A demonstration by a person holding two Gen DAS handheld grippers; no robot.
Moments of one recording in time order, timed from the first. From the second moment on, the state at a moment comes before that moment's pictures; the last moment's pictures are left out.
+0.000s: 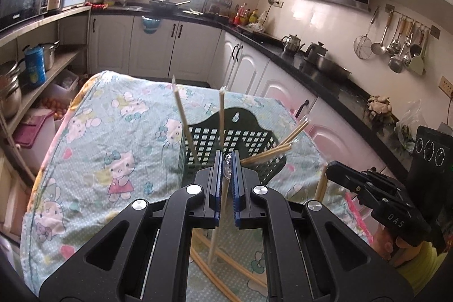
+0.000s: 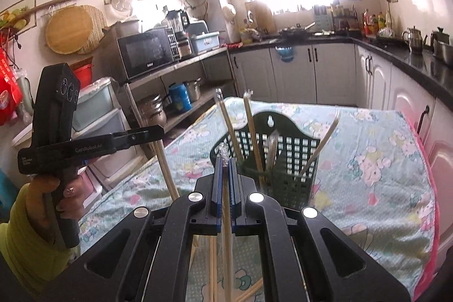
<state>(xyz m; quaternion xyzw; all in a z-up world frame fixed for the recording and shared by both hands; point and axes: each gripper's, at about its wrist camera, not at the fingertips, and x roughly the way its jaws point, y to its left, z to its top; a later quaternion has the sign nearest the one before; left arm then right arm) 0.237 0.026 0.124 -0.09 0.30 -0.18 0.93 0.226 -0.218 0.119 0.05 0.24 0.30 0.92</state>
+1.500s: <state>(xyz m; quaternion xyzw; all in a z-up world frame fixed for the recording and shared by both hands) 0.314 0.023 0.203 -0.11 0.20 -0.13 0.97 0.319 -0.244 0.222 0.03 0.08 0.20 0.98</state>
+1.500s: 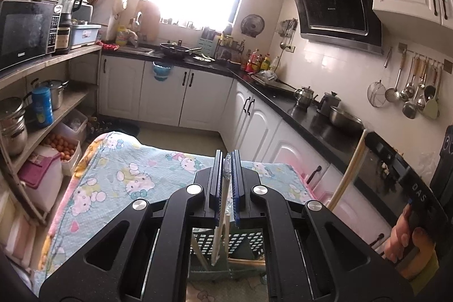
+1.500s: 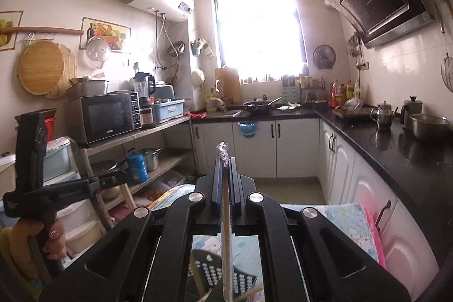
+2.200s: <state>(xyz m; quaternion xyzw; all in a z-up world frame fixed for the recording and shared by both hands) 0.325 0.013 0.155 -0.11 0.21 -0.14 0.96 0.367 -0.231 0.173 0.04 0.11 0.20 0.97</state>
